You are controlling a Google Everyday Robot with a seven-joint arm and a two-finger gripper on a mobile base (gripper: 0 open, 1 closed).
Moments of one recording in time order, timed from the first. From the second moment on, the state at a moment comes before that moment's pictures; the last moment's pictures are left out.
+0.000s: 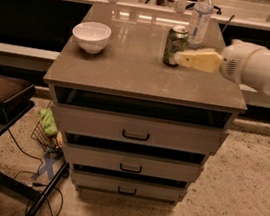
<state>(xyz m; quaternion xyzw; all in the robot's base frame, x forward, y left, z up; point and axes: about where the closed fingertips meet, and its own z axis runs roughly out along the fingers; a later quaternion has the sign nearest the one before) 0.650 -0.172 0.946 -0.23 0.76 0.16 0.59</state>
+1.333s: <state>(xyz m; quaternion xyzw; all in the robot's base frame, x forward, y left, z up) 0.780 -0.110 0.905 -0.26 0.72 0.19 0.61</state>
